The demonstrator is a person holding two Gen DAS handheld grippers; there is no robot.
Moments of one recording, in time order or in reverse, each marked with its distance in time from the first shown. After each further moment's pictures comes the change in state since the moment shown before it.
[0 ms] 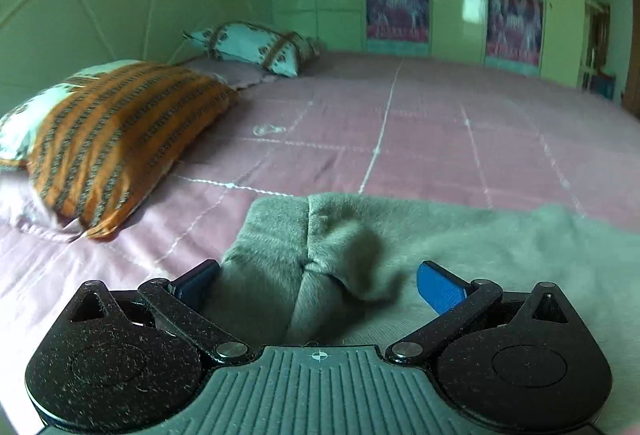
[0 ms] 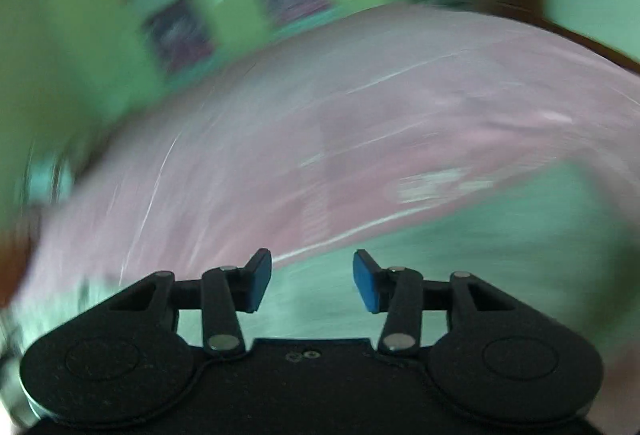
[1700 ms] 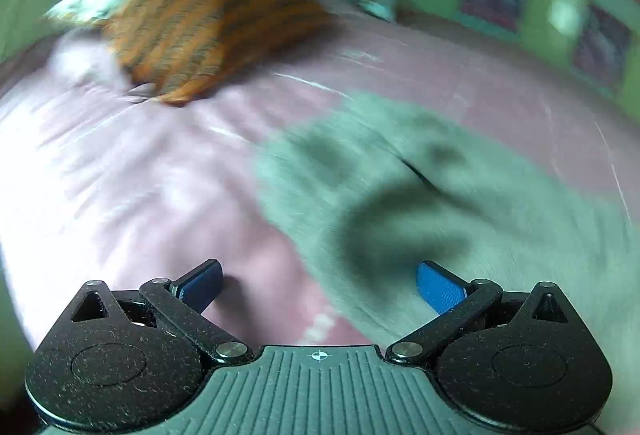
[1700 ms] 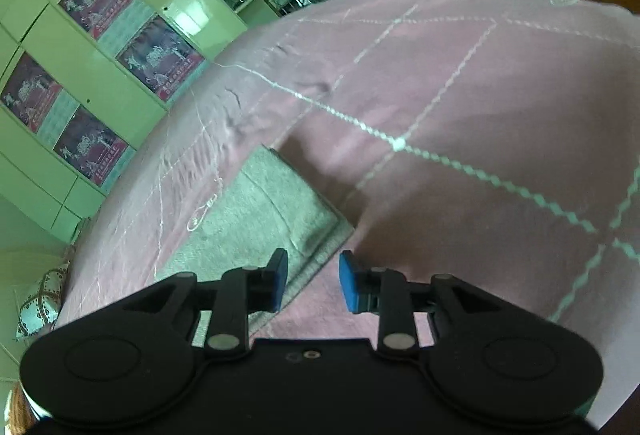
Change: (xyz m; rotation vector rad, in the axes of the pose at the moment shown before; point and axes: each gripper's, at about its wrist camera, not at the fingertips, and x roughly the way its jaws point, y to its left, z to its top) left arm 0.000 0.043 -0.049 -0.290 0.150 0.176; right arm -0.048 -0.153 -0.023 0.315 0.000 -0.079
